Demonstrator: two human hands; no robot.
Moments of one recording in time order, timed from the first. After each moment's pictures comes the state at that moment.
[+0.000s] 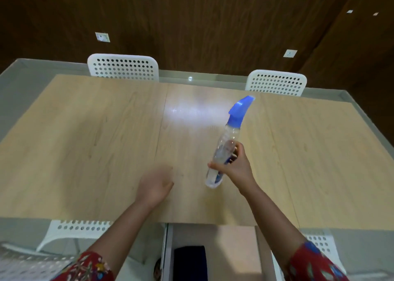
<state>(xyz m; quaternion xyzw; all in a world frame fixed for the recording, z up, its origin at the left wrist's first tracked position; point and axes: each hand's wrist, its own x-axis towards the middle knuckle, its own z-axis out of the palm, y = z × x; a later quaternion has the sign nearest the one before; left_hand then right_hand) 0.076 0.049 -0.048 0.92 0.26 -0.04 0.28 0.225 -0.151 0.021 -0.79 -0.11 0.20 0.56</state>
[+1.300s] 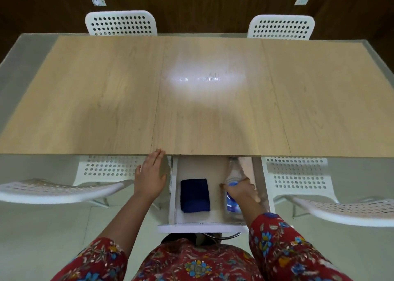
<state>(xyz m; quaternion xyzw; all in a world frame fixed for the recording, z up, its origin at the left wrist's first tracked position) -0.068 -0.033 -0.077 0.94 0.28 -0.06 0.18 0.067 -0.284 -0.125 -0.92 0.11 0.36 0.08</state>
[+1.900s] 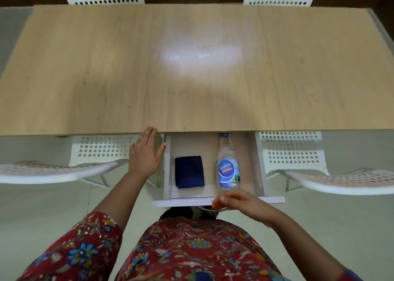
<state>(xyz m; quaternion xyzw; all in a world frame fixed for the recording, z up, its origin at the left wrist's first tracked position) -0.066 -0.040 -0.083 0.94 0.29 -0.06 0.19 -0.004 -0.359 -0.029 -0.70 -0.14 0.60 0.37</state>
